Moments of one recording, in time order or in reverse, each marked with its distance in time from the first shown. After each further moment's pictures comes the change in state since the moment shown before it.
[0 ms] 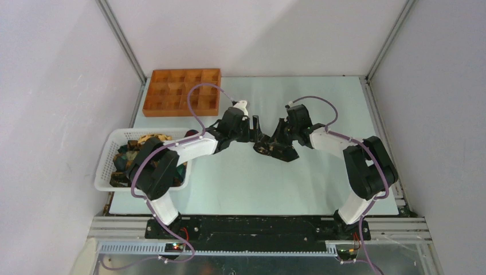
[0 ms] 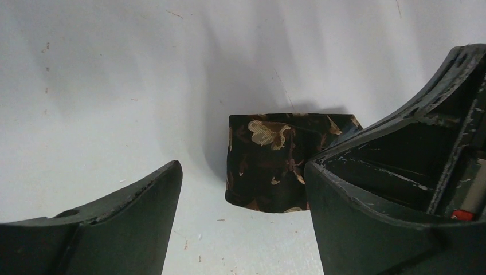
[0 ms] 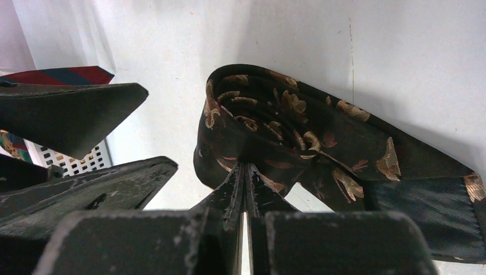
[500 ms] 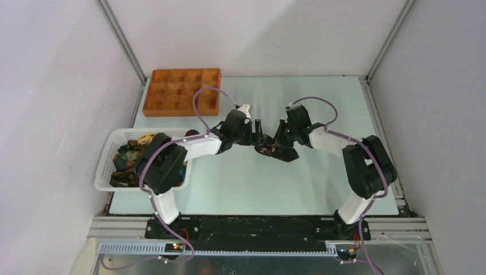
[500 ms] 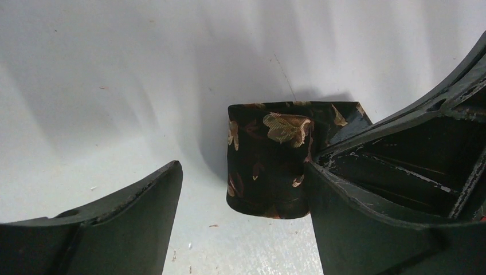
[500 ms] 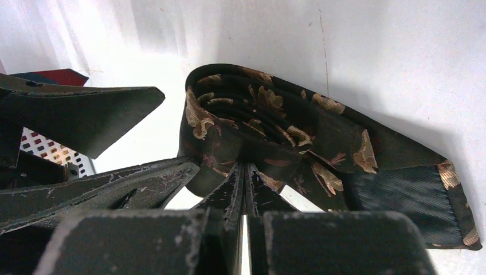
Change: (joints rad) left arm 0.000 0.084 0.000 0.044 0.072 -0.024; right arm 0.001 0.014 0.012 -0.054 0.046 -0.011
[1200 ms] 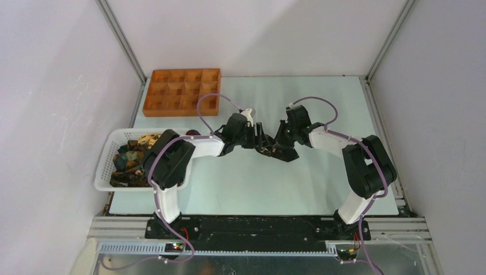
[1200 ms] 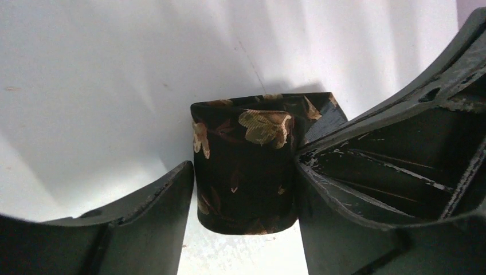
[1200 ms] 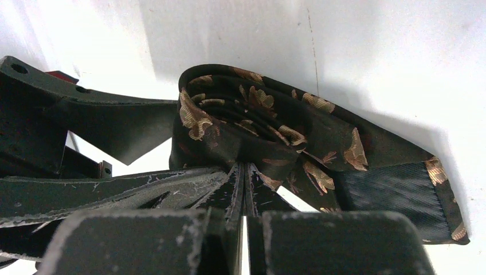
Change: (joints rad) left arm 0.001 0.080 -0.029 0.143 0.136 -0.072; right arm 0.000 0.002 0.006 -0.023 0.020 -0.014
